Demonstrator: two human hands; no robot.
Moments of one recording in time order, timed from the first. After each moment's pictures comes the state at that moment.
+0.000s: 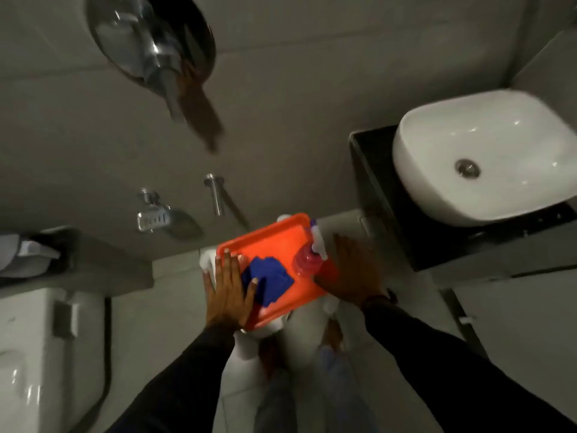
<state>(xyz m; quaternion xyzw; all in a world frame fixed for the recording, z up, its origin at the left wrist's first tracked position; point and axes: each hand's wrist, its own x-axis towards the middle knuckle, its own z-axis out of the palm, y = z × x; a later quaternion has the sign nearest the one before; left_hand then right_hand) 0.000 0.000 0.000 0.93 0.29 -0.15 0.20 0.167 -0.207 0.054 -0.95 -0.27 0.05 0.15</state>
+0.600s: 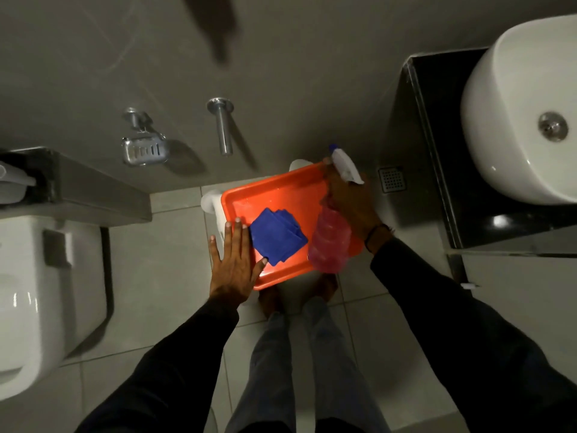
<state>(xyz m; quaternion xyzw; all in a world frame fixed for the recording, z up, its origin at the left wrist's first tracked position) -0.022 0.006 -0.084 0.94 0.26 -0.19 0.09 0.219 -0.110 0.018 -0.77 0.02 0.28 0.58</state>
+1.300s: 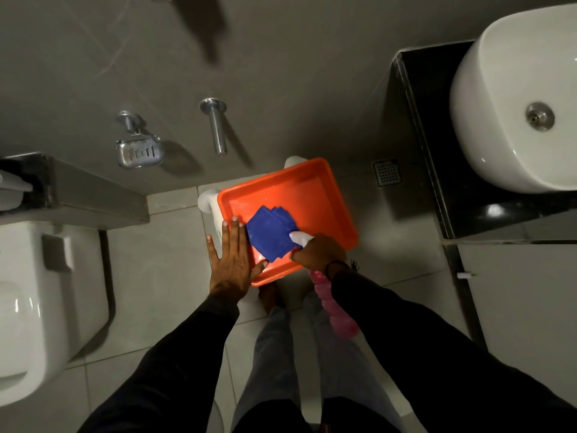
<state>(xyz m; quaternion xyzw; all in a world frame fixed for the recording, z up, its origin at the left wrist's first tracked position) -0.021 0.006 -0.081 0.94 0.25 -0.21 0.12 0.138 -0.136 -0.027 -0.85 -0.17 0.50 0.06</state>
